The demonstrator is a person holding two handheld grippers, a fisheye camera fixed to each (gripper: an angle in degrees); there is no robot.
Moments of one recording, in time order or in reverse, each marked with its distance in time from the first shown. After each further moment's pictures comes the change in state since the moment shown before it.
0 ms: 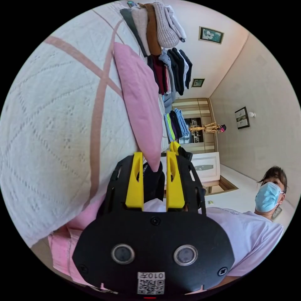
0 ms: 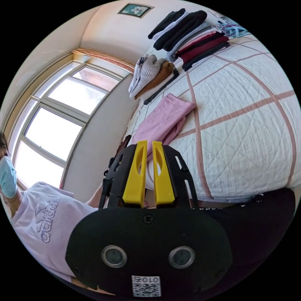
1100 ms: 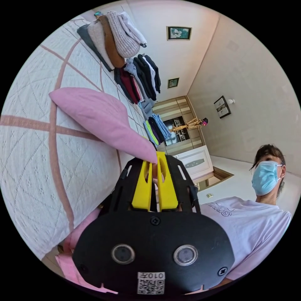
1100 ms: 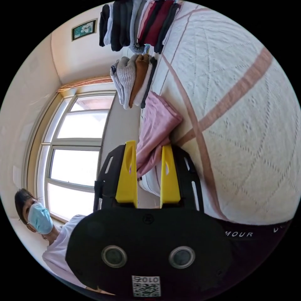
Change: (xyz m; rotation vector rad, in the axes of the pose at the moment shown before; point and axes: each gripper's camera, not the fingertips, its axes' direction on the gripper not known) left arm 0.028 -0.028 -0.058 0.074 0.100 0.206; right arm 0.078 -0.099 -0.015 -0.028 -0.267 0.324
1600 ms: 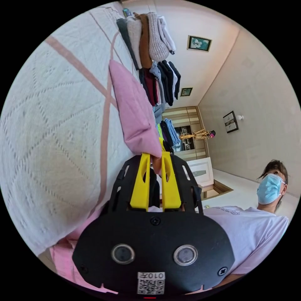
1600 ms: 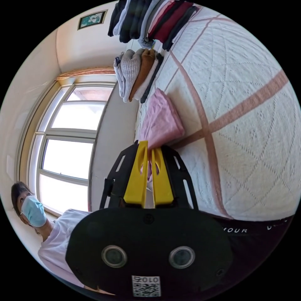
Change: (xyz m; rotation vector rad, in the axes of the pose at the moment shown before) left arm -0.078 0.008 -0.033 0.060 -0.022 -0.153; right arm -0.038 -0.012 -0.040 -0.040 0.068 -0.076
